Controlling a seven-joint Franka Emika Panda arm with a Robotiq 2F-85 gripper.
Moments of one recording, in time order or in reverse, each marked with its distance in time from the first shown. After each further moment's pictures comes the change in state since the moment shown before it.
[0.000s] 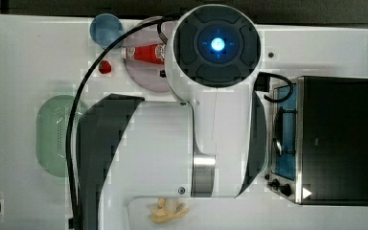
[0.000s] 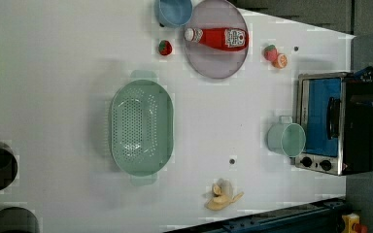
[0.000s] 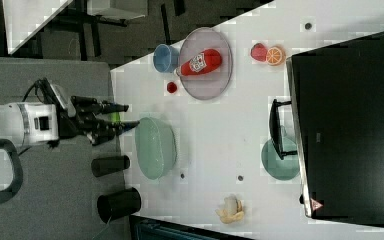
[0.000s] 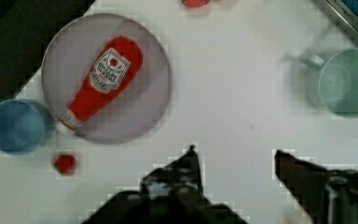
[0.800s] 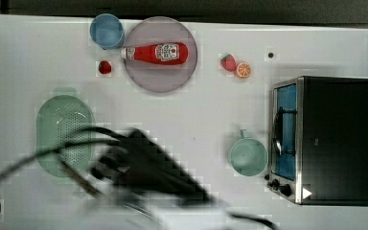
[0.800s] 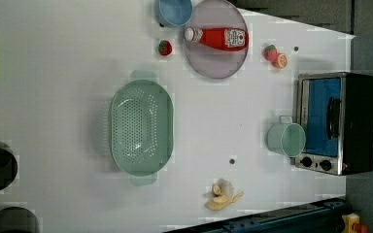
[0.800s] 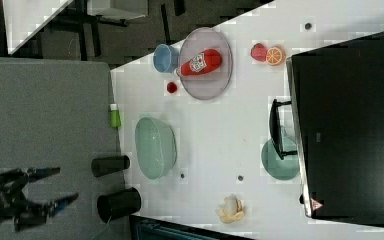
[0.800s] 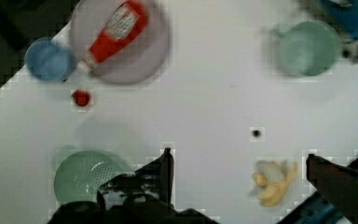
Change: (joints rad) arm 0.018 -0.407 0.144 -0.095 0.018 -0.162 0.022
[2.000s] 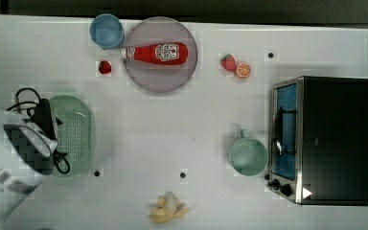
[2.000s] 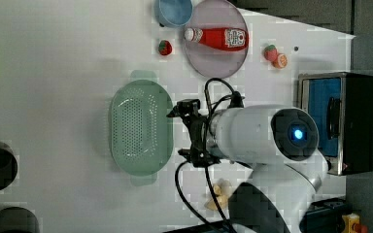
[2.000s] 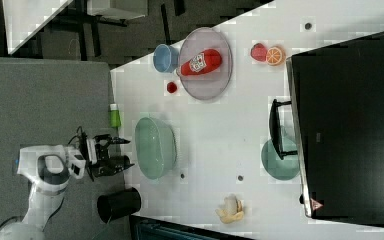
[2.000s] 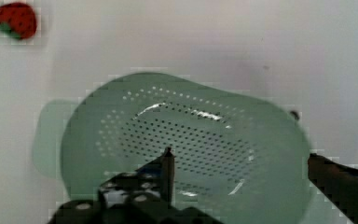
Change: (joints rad) arm 0.060 0.772 0.473 -0.079 -0.244 0.583 1.256
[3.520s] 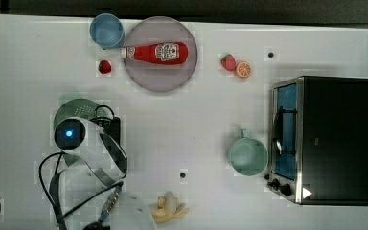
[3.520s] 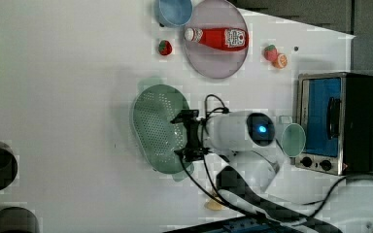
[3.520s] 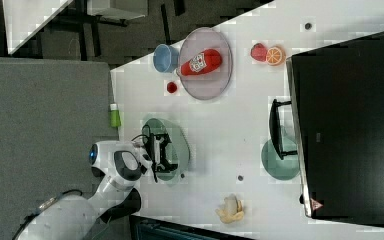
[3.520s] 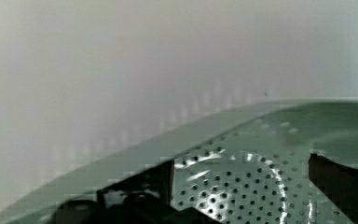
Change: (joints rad) arm -0.043 0.160 -0.169 -0.302 -0.072 0.454 0.114
